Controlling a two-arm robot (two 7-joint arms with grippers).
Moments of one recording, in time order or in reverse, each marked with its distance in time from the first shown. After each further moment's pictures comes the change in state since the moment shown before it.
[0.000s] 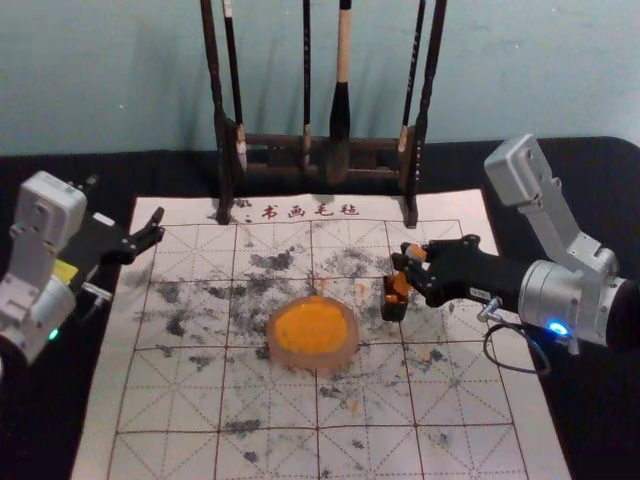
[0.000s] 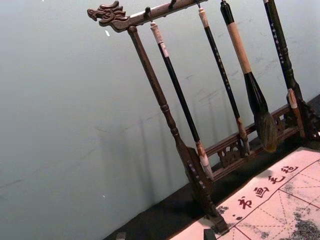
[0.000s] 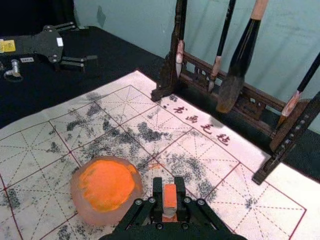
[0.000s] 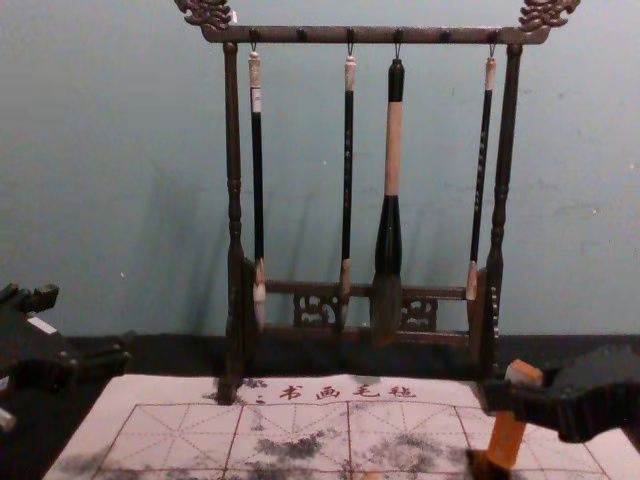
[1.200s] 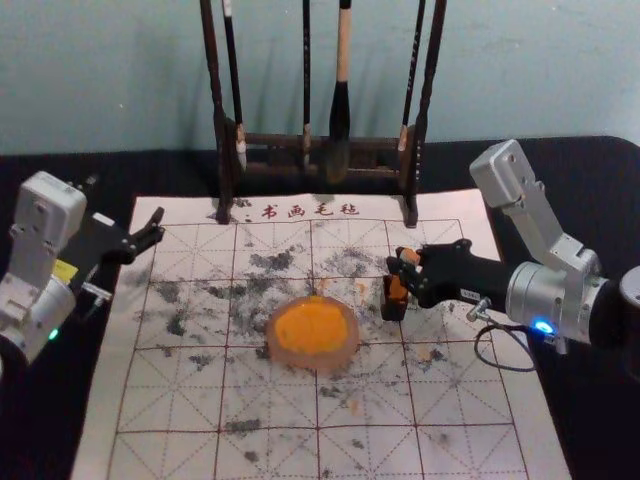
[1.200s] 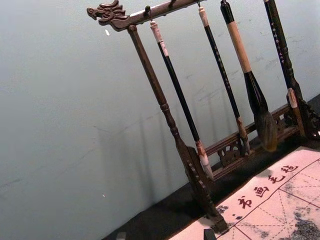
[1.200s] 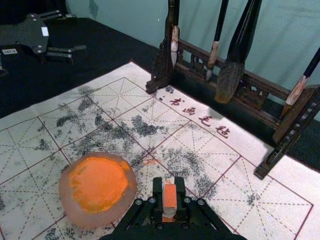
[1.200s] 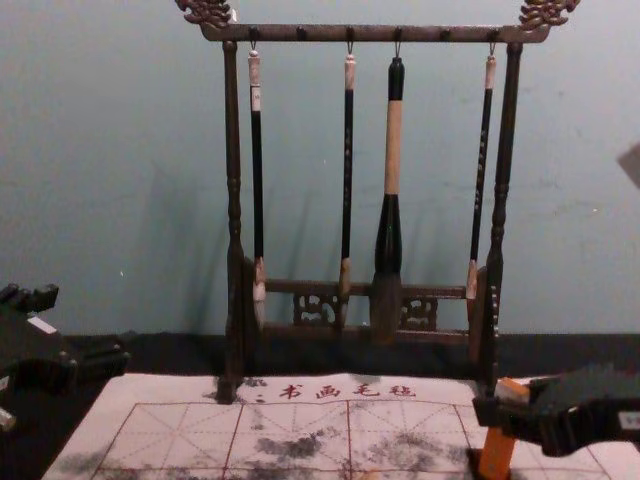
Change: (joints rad) left arm 0.000 0.000 0.000 0.000 0.000 0.000 0.000; right arm 0.023 -0.062 0.007 0.075 -0.048 0.016 0.022
